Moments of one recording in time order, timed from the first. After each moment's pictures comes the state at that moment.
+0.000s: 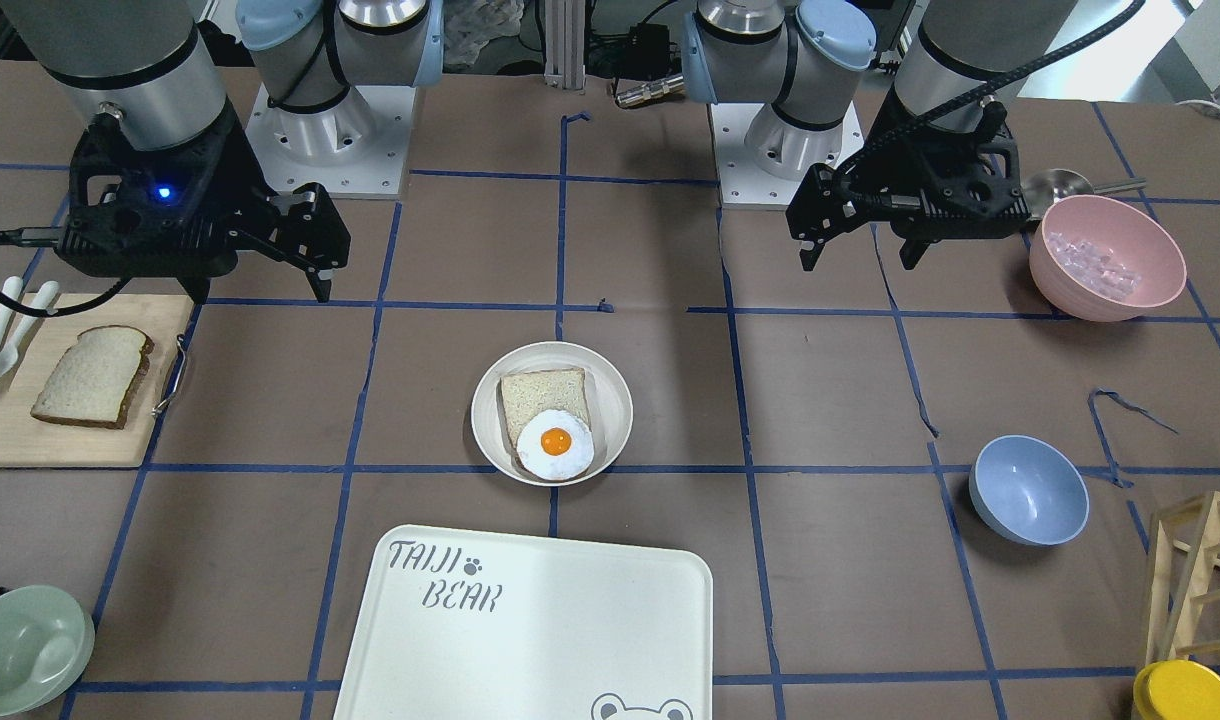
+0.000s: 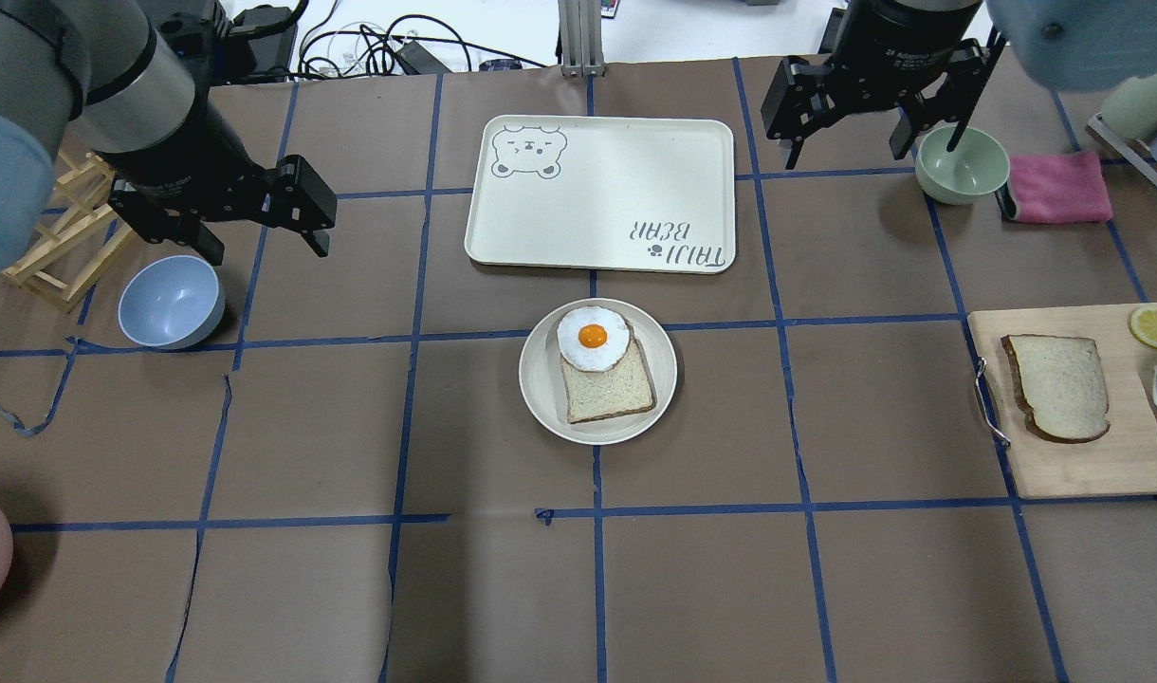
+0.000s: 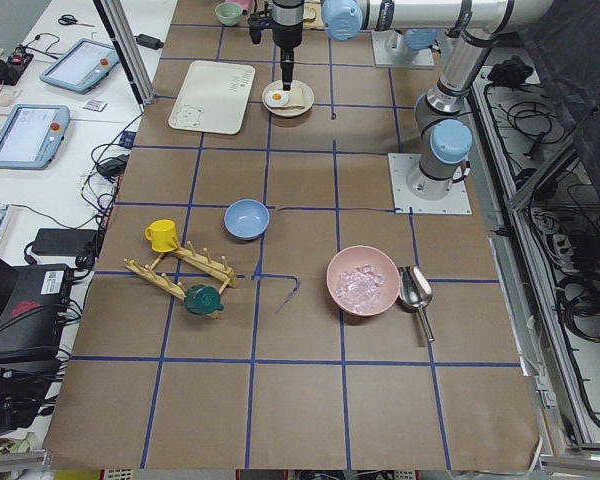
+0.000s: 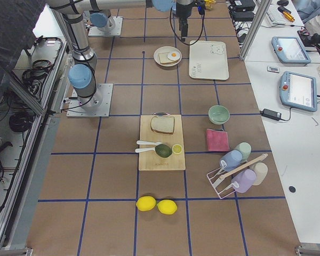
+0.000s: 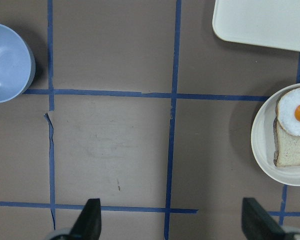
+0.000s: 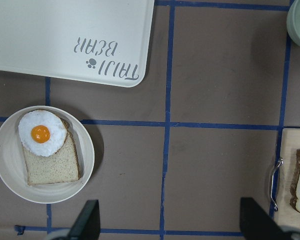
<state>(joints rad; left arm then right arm) -1.52 -1.52 -1.64 -1.53 1.57 0.00 1.61 -1.47 1.43 -1.58 -1.58 0.00</state>
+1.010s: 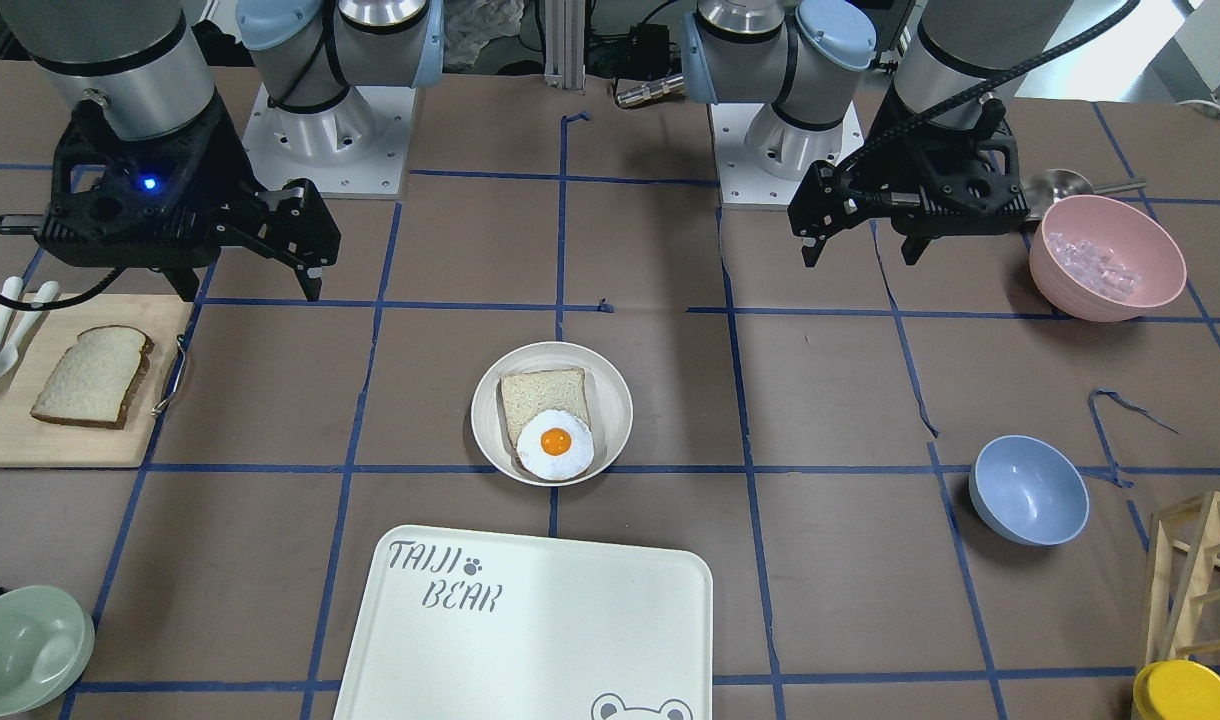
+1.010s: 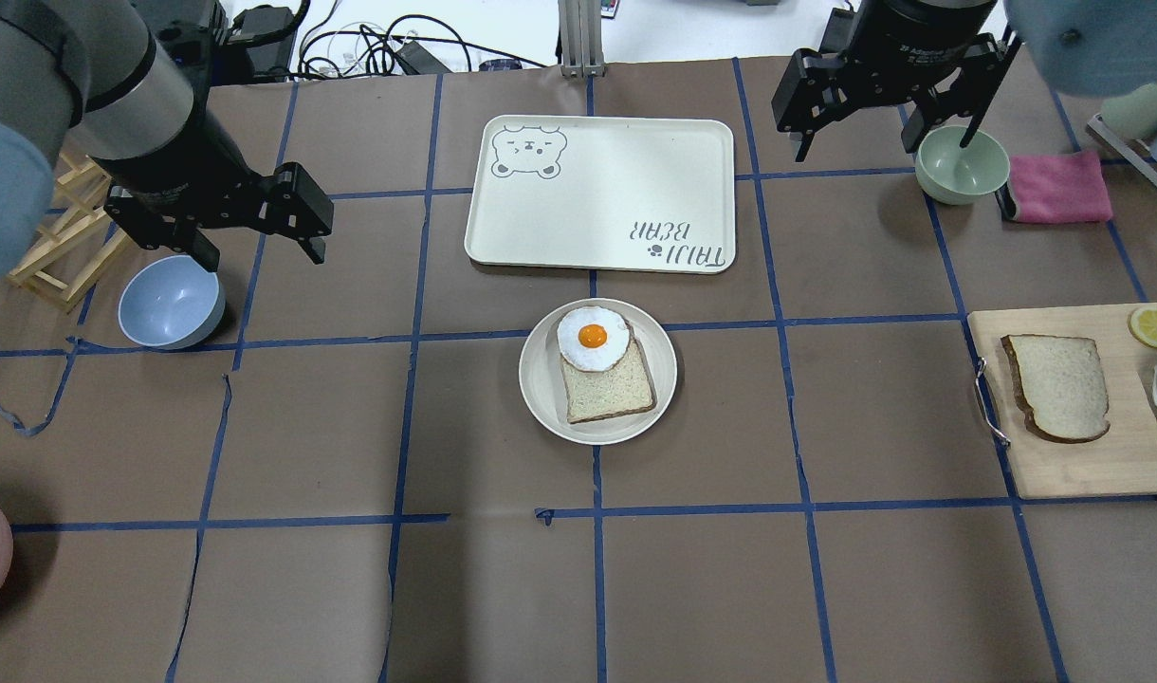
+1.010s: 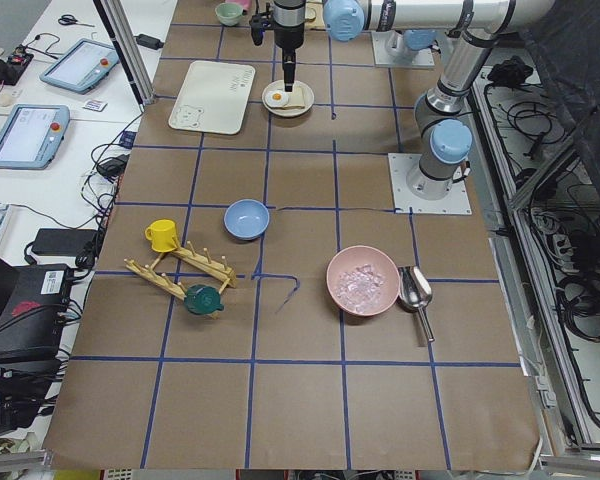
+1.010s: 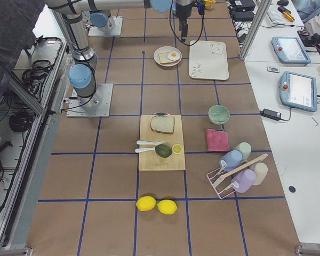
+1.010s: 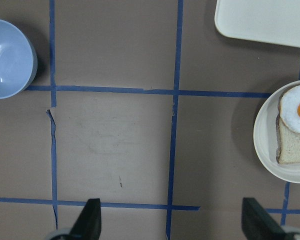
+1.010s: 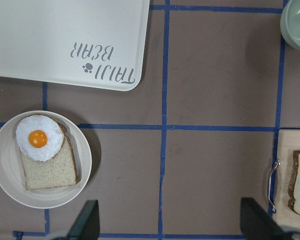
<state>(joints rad) -1.52 -1.51 -1.65 -1.53 1.58 0.00 1.59 -1.48 1.44 -1.60 -1.59 0.00</state>
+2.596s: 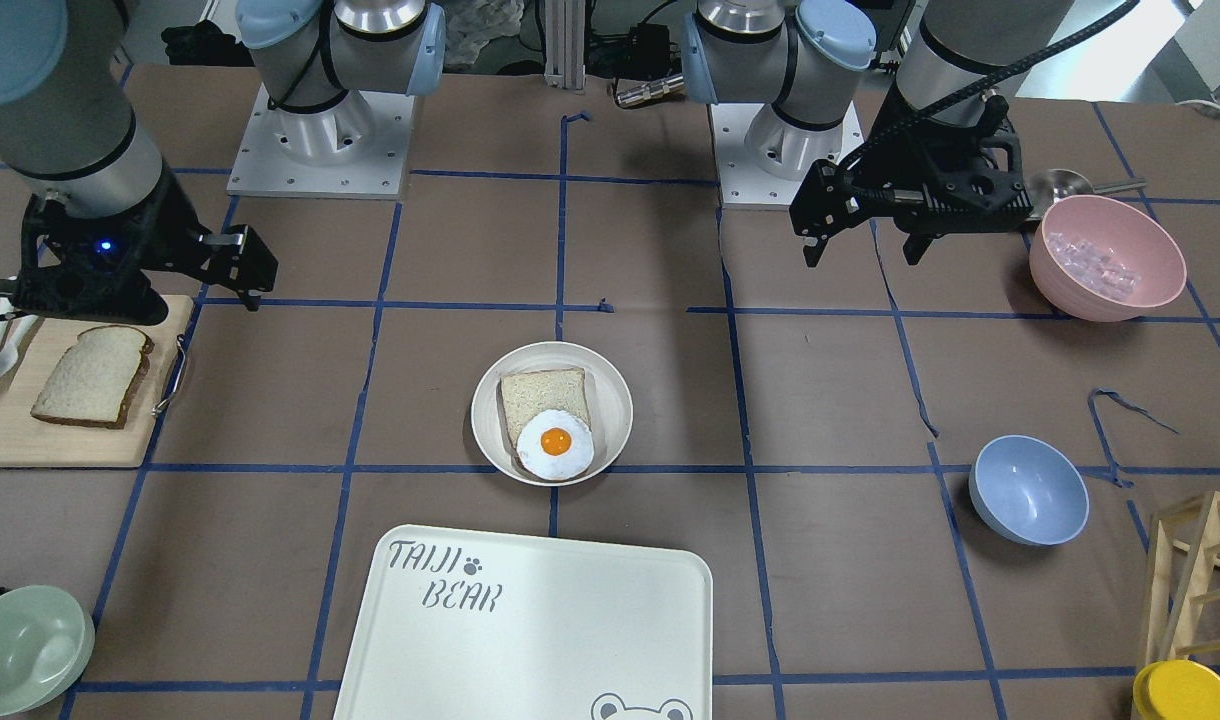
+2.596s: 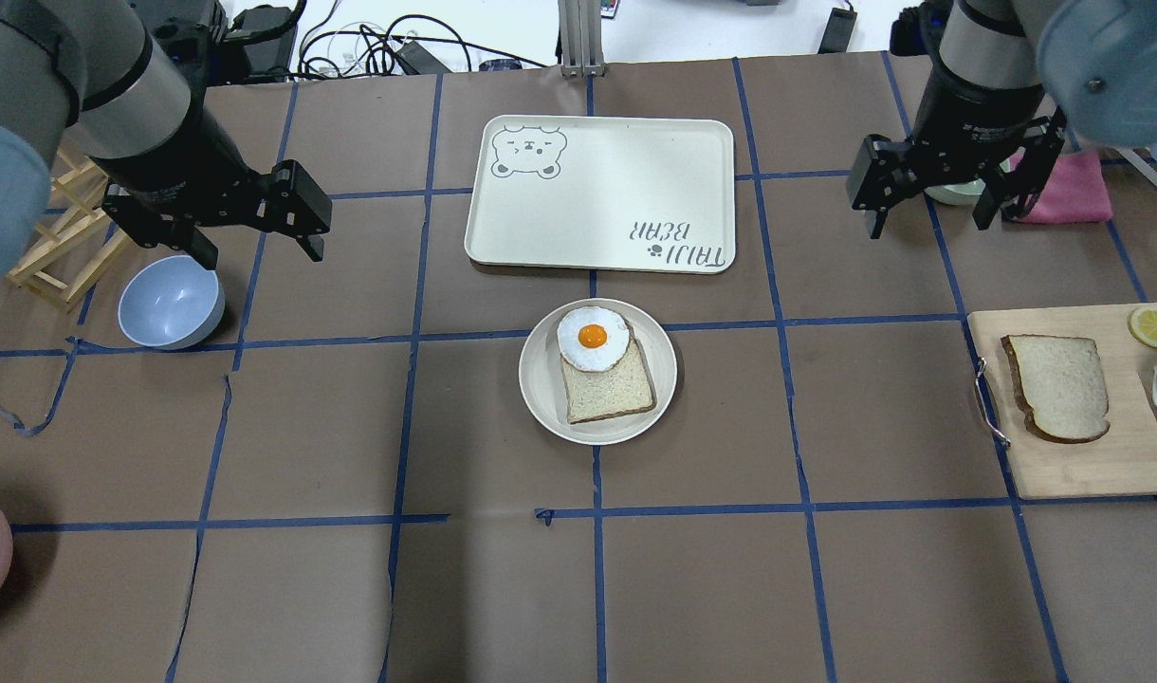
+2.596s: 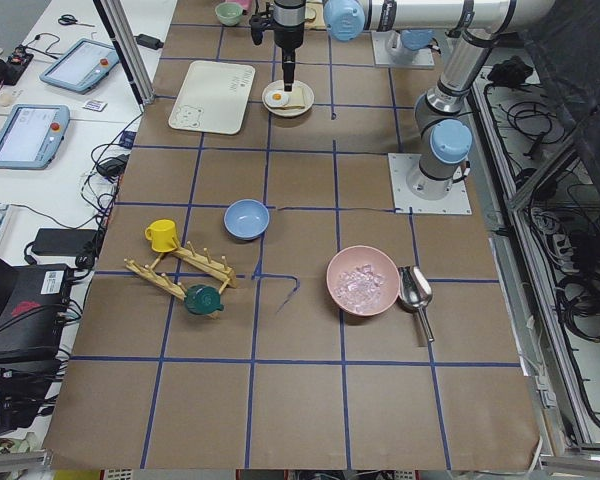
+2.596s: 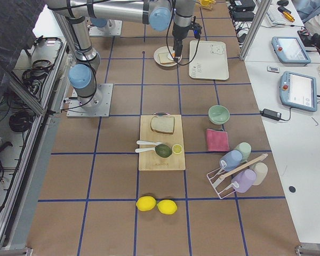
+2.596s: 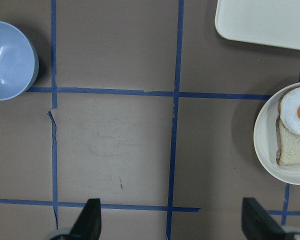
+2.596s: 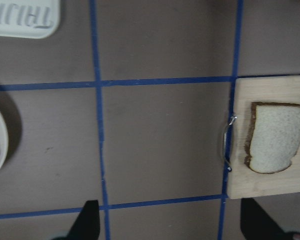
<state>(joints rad) -1.52 -1.51 -1.65 -1.53 1.58 0.00 1.45 -1.49 1.60 -1.58 -1.73 -0.07</state>
